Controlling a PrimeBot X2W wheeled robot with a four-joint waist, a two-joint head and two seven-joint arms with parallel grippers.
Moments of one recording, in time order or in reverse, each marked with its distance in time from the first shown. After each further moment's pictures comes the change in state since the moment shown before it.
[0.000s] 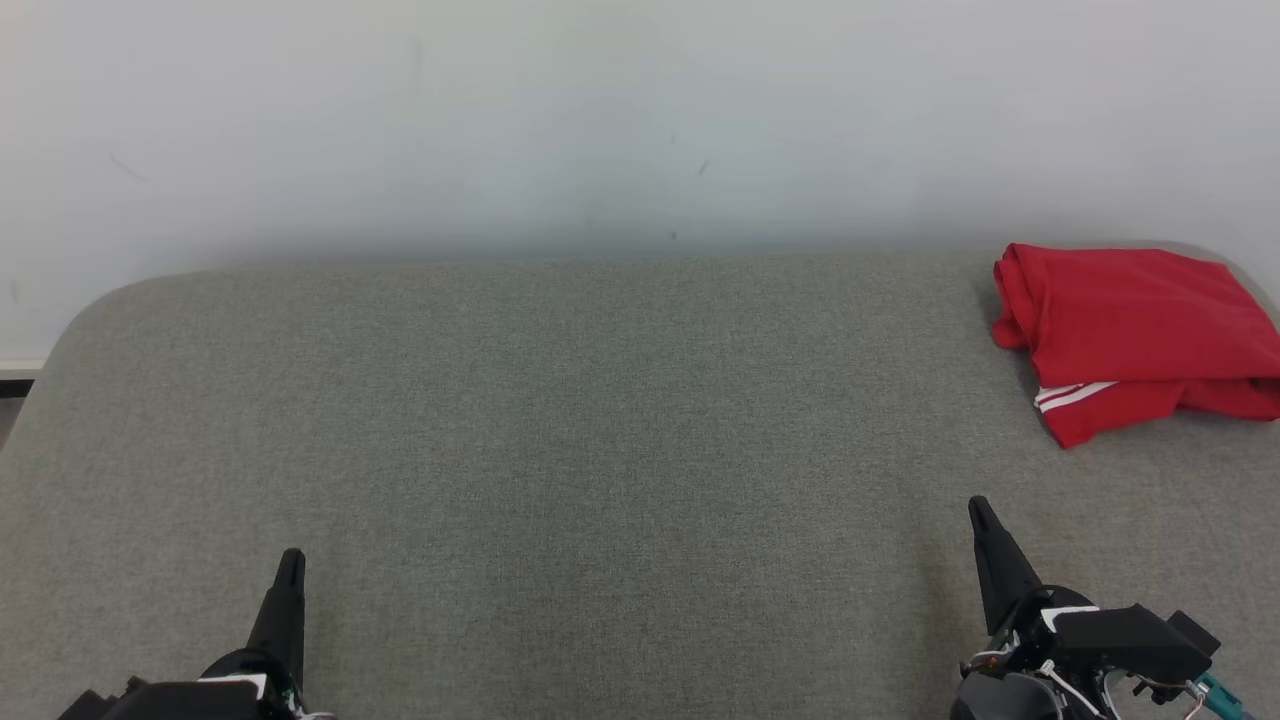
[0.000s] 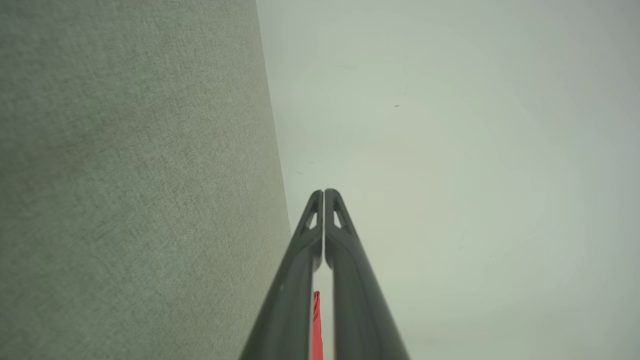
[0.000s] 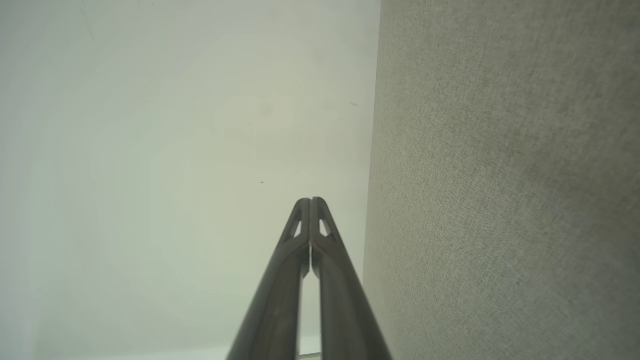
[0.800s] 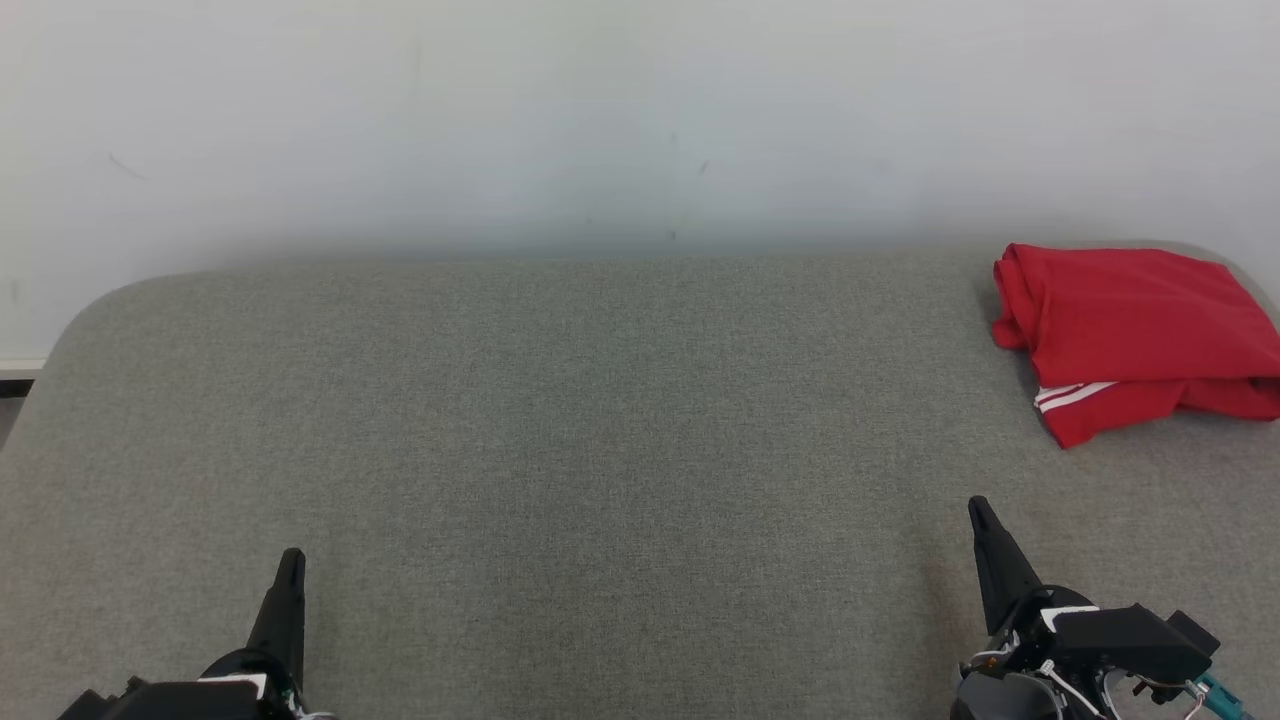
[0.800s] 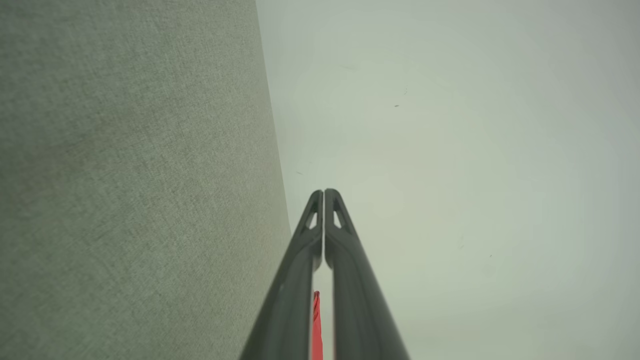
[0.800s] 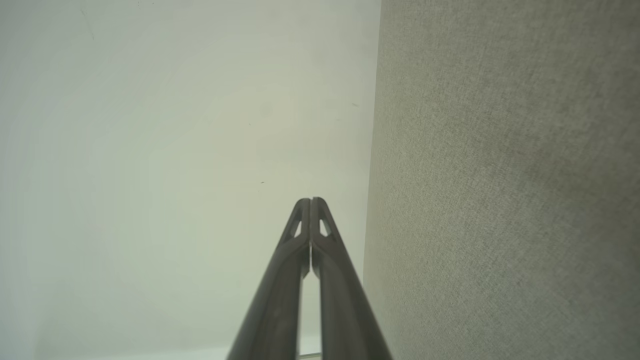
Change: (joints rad) left arm 0.000 0.000 0.000 0.000 0.000 0.000 0.000; right arm 0.000 0.000 0.000 0.000 0.000 0.000 0.000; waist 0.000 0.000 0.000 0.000
